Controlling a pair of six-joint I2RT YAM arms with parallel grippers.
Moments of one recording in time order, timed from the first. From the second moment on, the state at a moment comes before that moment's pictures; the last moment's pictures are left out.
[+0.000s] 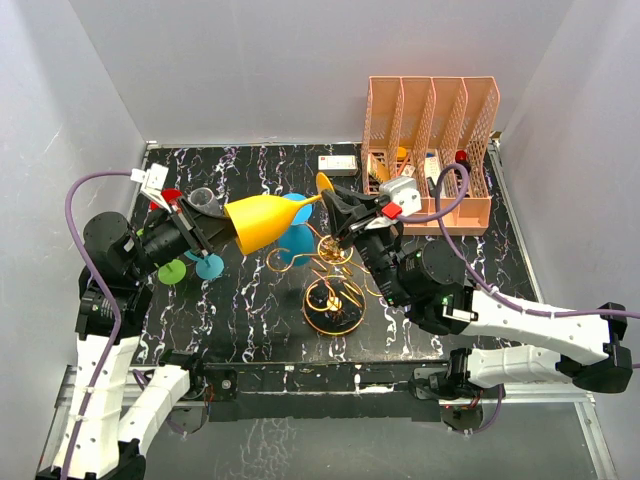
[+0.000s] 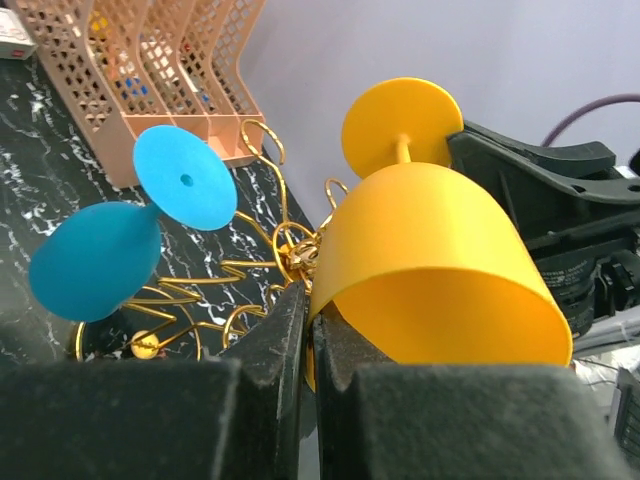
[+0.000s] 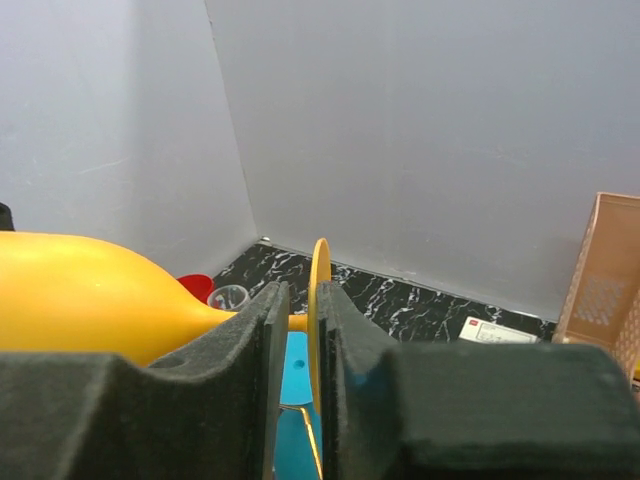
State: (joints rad) left arm -0.14 0.71 1.09 -0.39 0.74 -0.82; right arm 1.29 1.07 1.10 0.43 0.74 -0.19
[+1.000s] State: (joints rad) left arm -0.14 0.51 1.25 -1.01 -0.03 -0.77; right arm 1.29 1.01 1.01 0.53 0.74 -0.34
